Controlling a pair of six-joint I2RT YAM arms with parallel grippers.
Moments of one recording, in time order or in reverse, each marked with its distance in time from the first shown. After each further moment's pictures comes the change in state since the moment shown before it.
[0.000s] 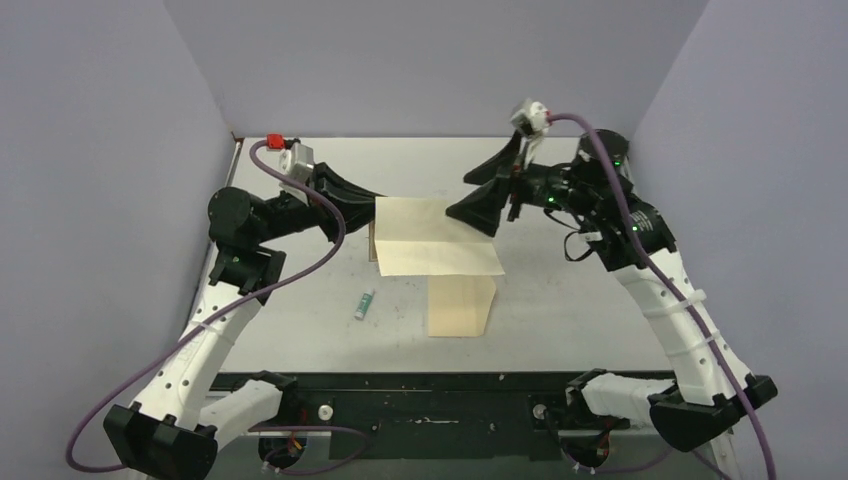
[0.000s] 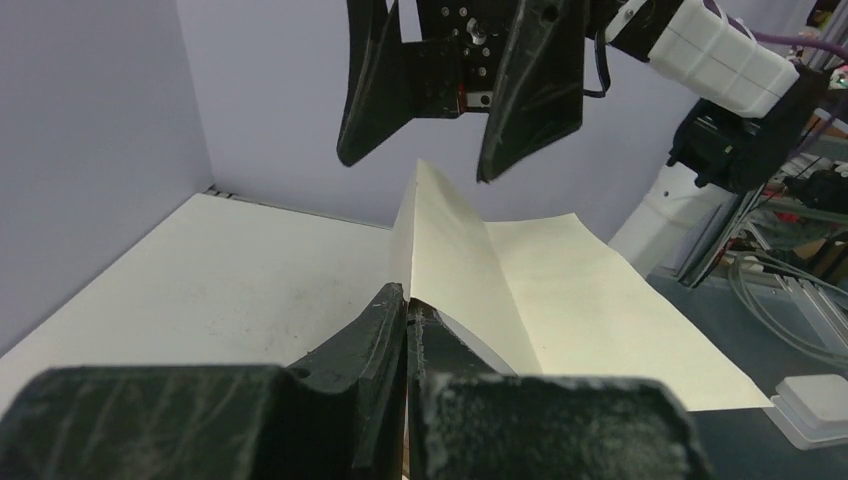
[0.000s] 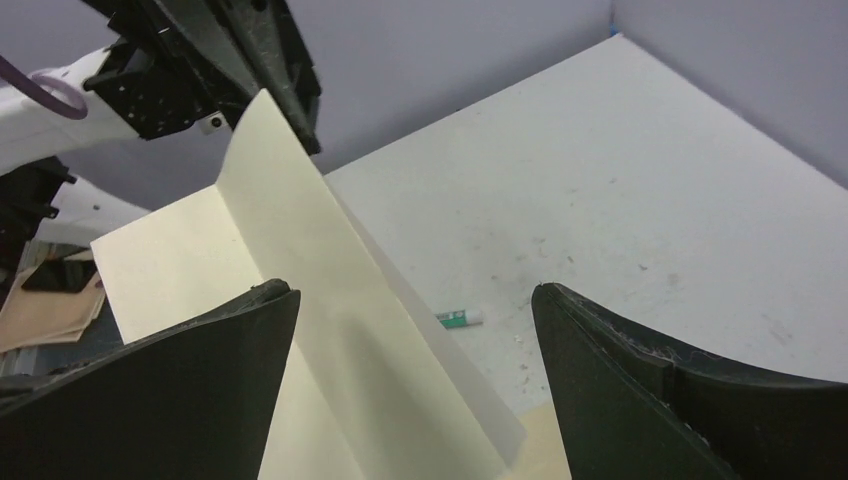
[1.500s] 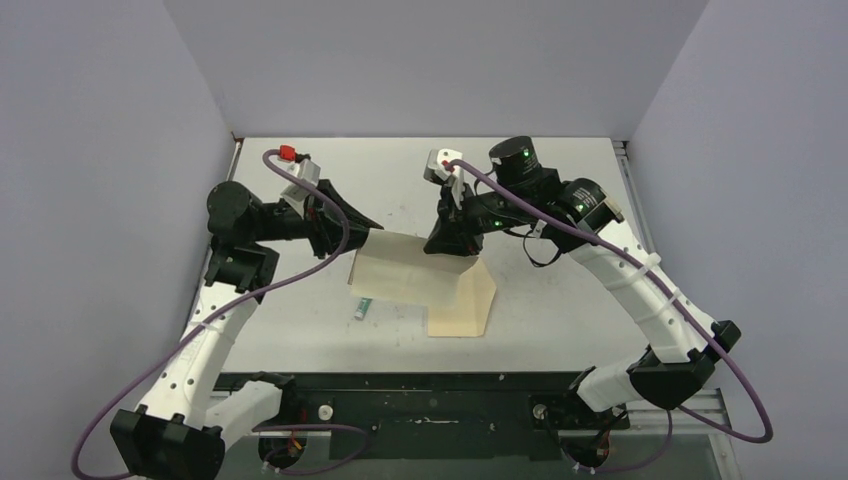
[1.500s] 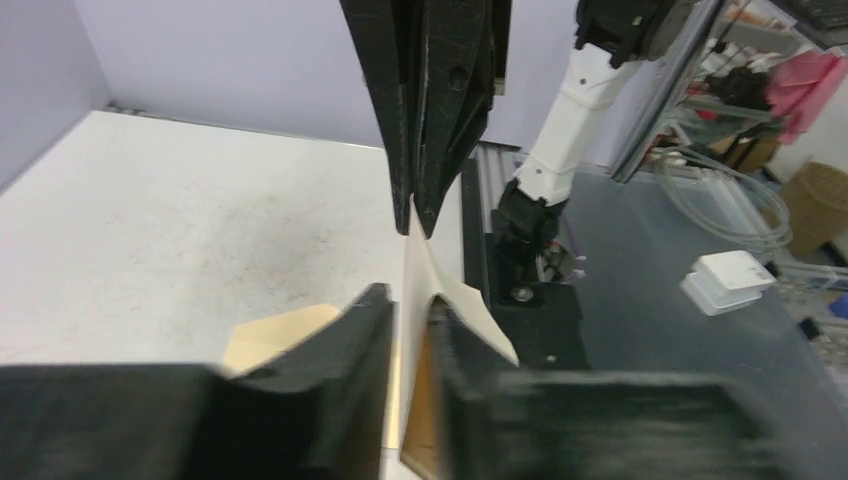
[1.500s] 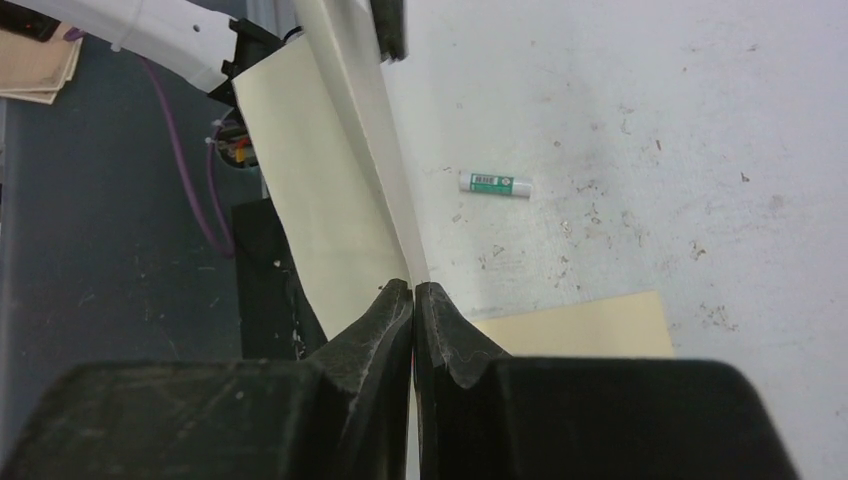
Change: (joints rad) left arm 0.089 -0.005 -0.032 -0.128 0.328 0.066; right arm 0.346 0.257 0.267 -0.568 0.117 -0.444
